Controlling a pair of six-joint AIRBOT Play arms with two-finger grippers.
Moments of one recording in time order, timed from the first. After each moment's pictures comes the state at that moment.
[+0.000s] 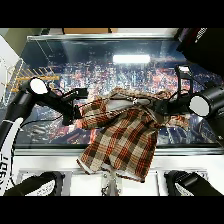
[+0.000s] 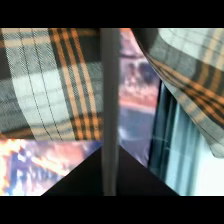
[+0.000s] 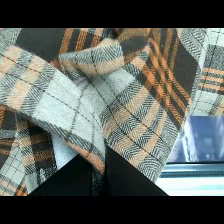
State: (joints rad) left arm -0.14 -1.25 1.16 1.11 -1.47 -0.27; right arm 0.39 -0.96 1.19 -1.67 1.39 2.05
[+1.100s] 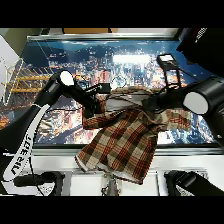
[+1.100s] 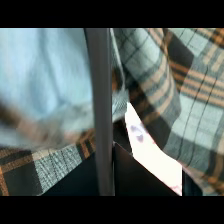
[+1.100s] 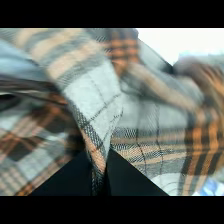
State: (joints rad) left arm -0.34 -1.51 1.39 1.01 -1.41 -0.28; right arm 0.57 -1.04 1.37 -1.66 1.36 1.86
